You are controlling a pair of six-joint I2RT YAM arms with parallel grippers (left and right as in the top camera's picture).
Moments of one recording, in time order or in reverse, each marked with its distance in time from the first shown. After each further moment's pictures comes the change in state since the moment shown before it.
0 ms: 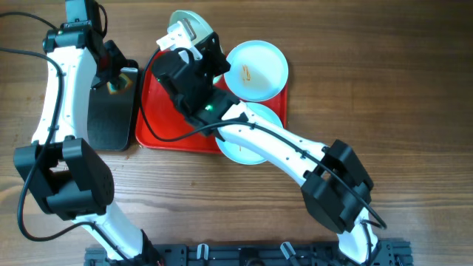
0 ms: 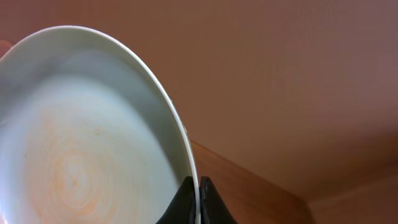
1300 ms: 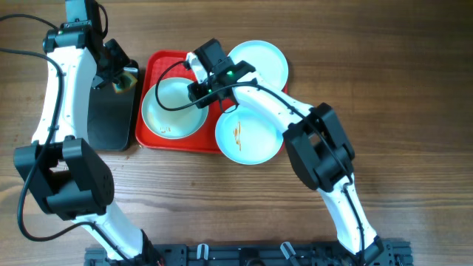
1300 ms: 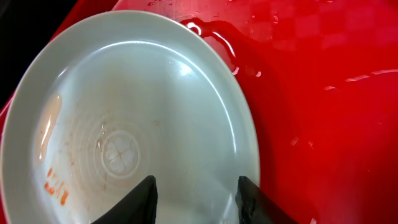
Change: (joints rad) left arm 0.000 0.000 0.000 0.004 0.071 -0.014; right arm -0.236 0.278 0.118 -0.402 -1.353 0.459
